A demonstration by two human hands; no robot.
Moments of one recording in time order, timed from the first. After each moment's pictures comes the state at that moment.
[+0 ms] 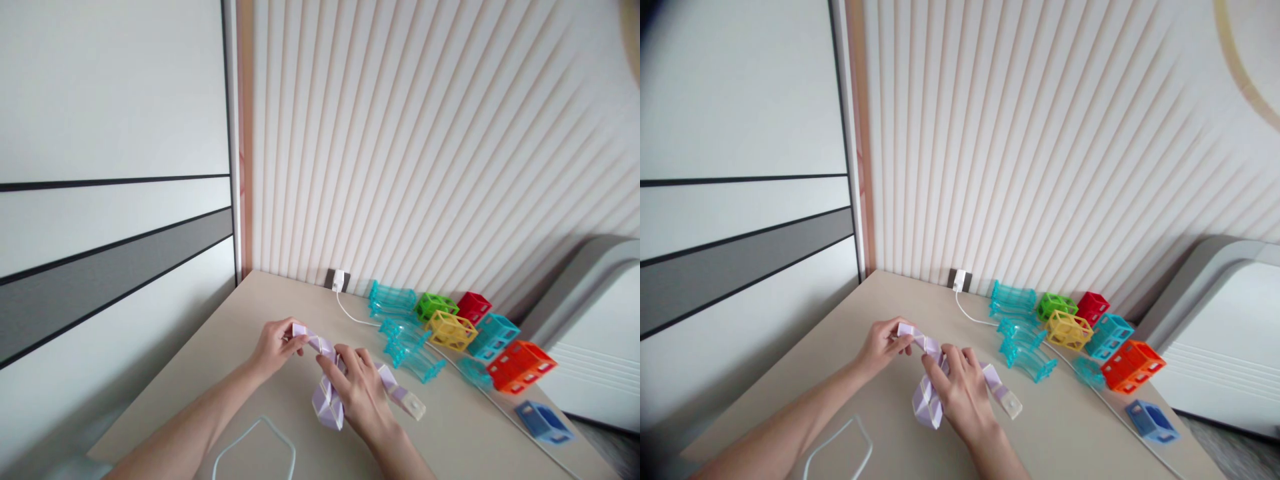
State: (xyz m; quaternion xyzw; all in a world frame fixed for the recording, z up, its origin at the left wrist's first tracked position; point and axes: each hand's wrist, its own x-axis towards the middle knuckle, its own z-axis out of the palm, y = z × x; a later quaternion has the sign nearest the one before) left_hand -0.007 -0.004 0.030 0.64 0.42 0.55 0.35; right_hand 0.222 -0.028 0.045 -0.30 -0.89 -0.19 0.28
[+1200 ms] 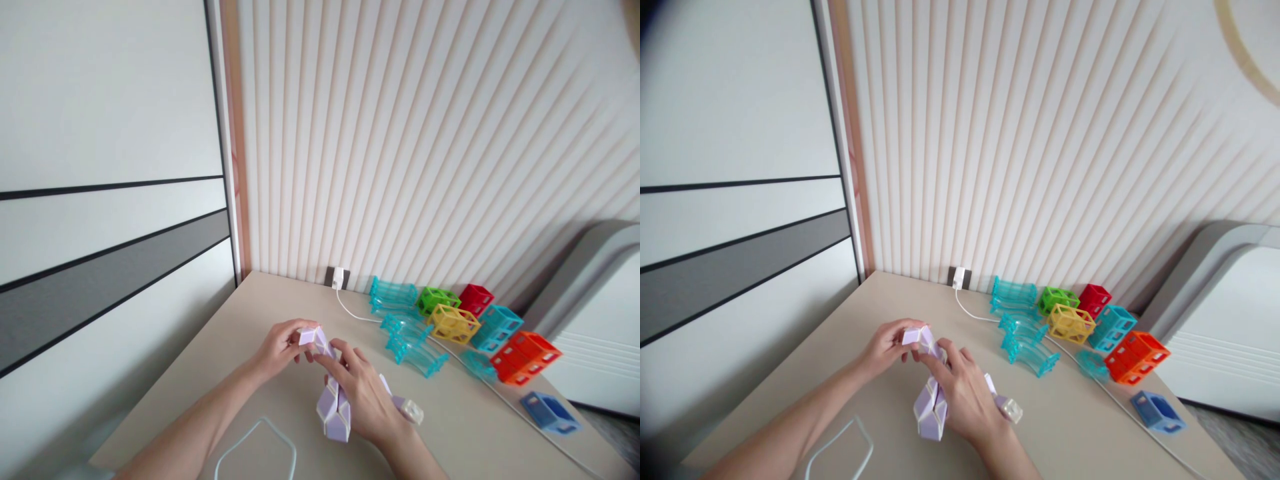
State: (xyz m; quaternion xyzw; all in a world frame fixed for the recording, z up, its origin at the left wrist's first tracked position) left_hand -0.006 -0.001 0.022 0.66 0.36 0.51 0.43; right_hand 0.227 -0.031 0.048 -0.34 -0.92 0.01 0.20
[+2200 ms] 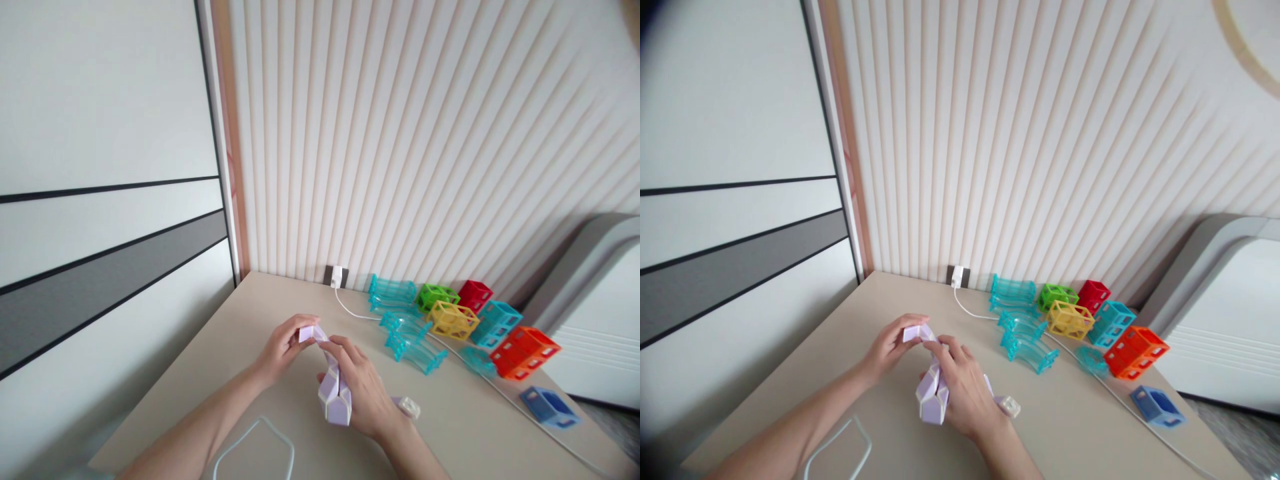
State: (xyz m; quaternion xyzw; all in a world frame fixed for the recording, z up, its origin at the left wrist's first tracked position) left_hand 0.002 0.000 0.023 0.70 0.32 0.57 0.30; right_hand 0.225 -0.030 0.054 -0.35 -0.89 0.10 0.26
